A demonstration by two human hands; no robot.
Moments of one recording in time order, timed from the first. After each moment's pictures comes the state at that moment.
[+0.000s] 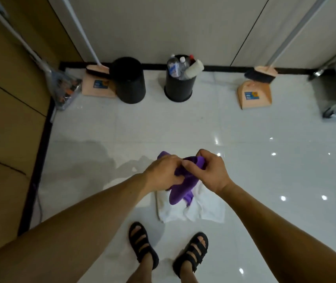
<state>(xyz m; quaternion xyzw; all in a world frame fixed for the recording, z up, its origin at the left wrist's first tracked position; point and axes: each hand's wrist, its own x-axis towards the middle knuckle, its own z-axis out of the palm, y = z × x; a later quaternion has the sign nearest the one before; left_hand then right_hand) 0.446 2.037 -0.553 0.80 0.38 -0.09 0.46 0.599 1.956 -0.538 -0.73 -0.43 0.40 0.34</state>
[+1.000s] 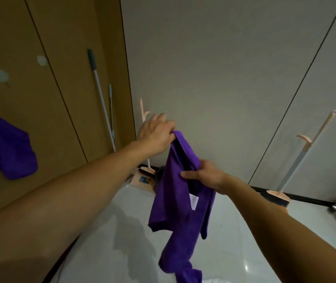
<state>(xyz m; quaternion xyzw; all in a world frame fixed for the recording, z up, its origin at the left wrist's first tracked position) 0.378 2.119 -0.129 0.84 0.50 0.22 -0.03 0.559 2.033 -0.188 -0.56 -0.57 0.51 0.31</state>
